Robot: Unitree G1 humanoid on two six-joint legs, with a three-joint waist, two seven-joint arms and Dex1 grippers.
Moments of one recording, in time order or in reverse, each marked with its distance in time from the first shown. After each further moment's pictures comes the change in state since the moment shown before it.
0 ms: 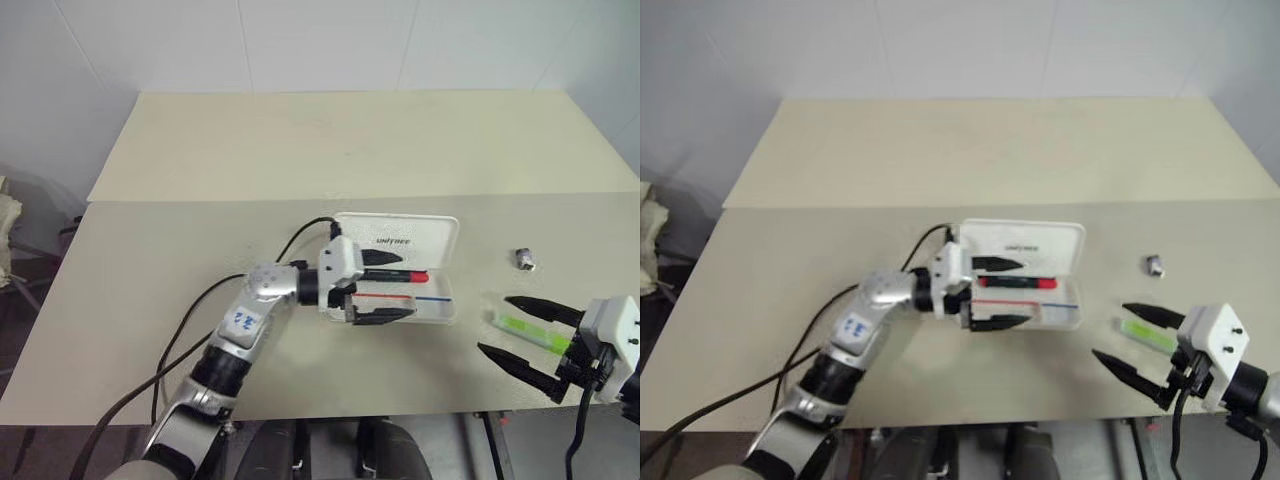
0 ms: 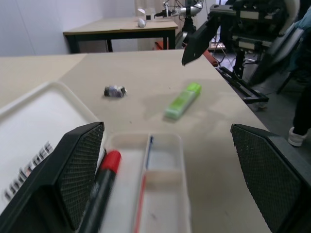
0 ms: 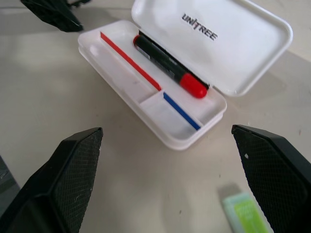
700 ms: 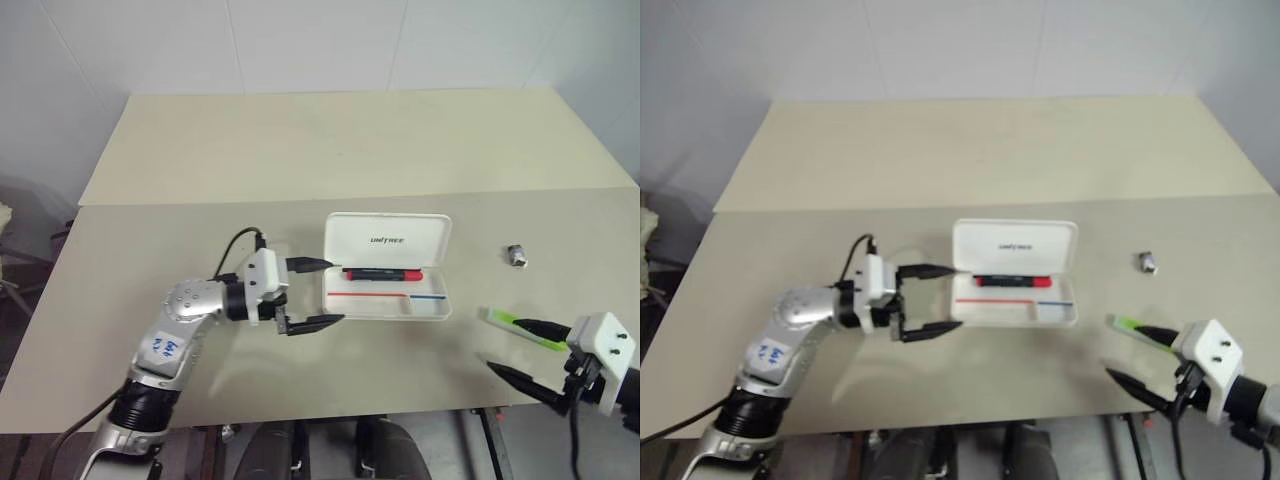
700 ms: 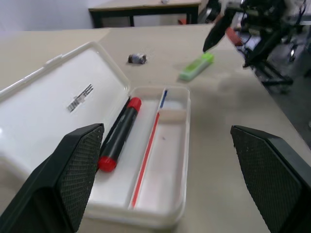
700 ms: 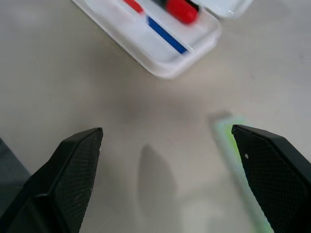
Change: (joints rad) left arm 0.170 0.280 0.182 -0.216 -0.106 0.049 -0.033; right arm -0.080 -0.084 0.086 0.284 -0.160 -0.118 0.119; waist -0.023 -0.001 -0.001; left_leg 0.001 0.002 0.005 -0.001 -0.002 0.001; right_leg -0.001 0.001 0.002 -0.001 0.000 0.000
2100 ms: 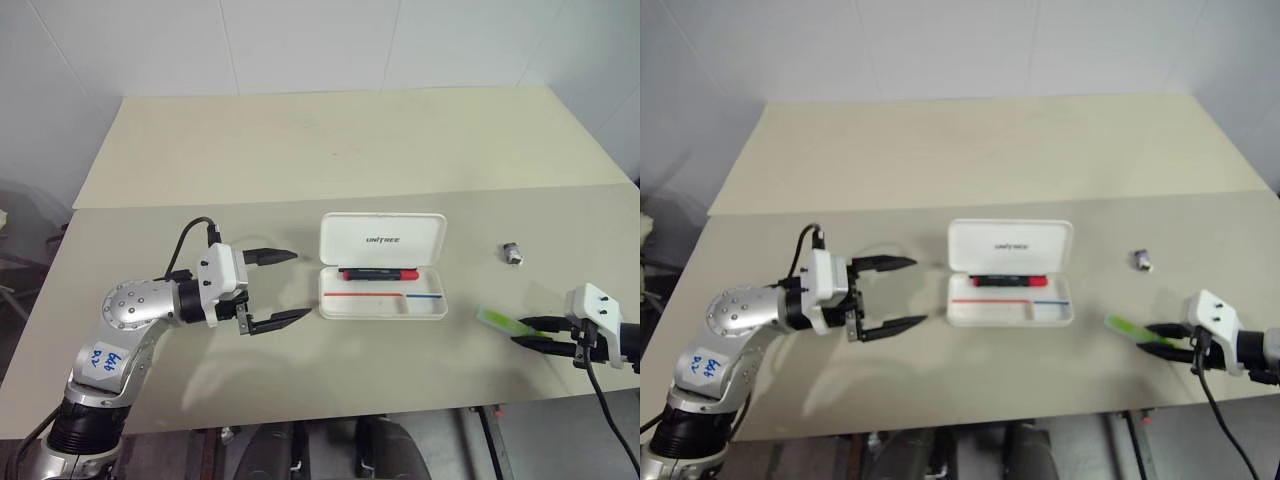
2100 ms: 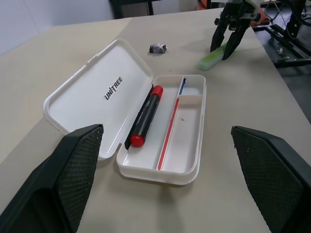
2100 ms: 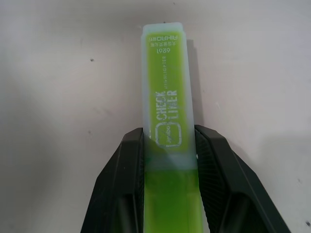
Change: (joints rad) left arm 0.075 0.124 0.108 -0.160 -0.070 0.066 0.042; right arm -0.468 -0.125 0.306 0.644 -0.171 -0.262 0.284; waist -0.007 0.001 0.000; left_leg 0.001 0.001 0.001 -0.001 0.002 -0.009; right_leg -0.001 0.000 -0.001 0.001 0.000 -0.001
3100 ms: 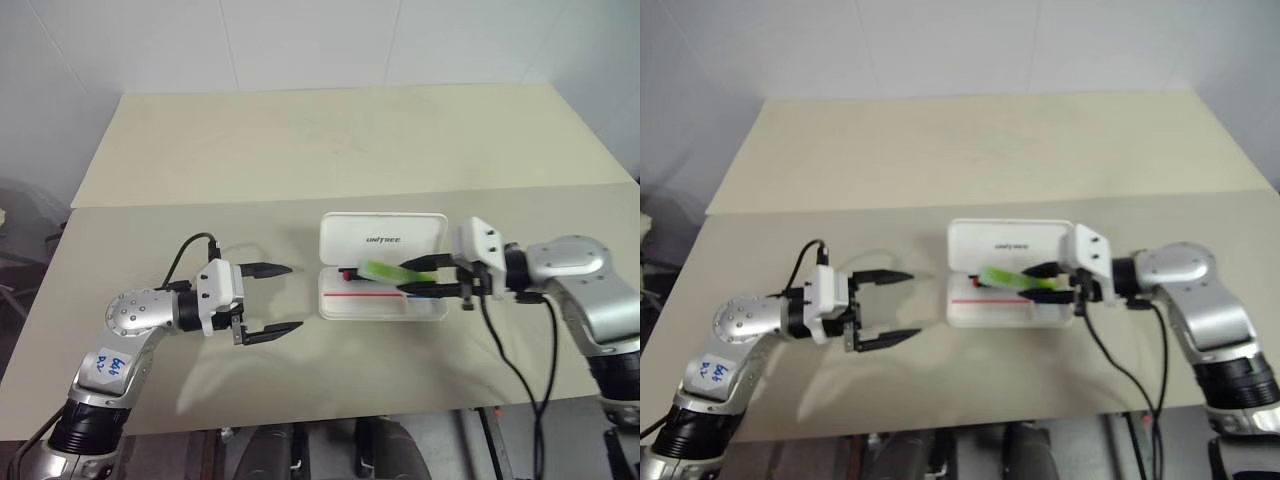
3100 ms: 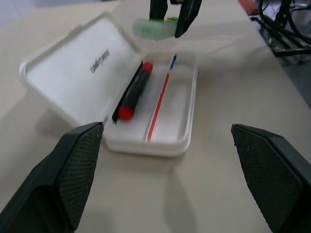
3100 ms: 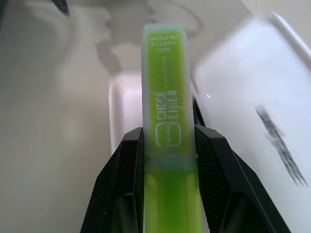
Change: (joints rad) left arm 0.079 0.034 -0.014 0.118 0.034 -0.140 -0.065; right arm -0.434 0.217 0.349 -0.501 0.074 0.389 -0.123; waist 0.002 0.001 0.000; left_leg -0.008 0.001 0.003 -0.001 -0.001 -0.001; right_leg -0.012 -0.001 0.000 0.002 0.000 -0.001
